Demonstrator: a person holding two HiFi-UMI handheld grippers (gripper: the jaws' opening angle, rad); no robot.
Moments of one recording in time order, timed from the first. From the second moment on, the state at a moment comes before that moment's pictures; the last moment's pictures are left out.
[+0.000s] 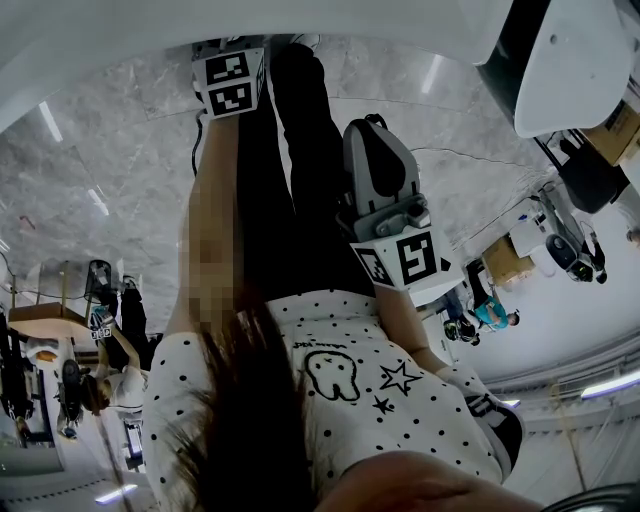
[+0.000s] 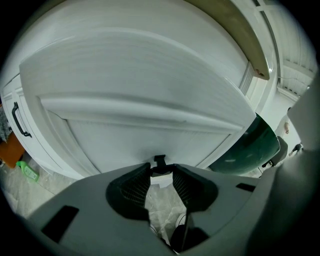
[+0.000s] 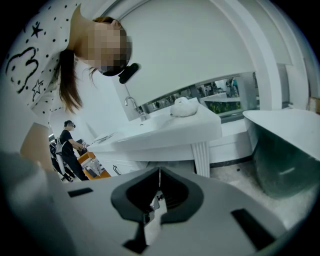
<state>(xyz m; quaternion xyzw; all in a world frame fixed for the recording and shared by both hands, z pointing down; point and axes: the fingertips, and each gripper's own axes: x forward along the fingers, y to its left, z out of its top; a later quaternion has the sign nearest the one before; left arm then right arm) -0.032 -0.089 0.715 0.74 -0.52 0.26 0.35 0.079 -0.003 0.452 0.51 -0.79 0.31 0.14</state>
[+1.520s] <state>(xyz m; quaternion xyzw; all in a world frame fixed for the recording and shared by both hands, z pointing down) -0.030 -0.106 0.723 0.74 -0.52 0.24 0.36 0.078 0.000 0.453 0.51 -0.79 0.32 0.14</state>
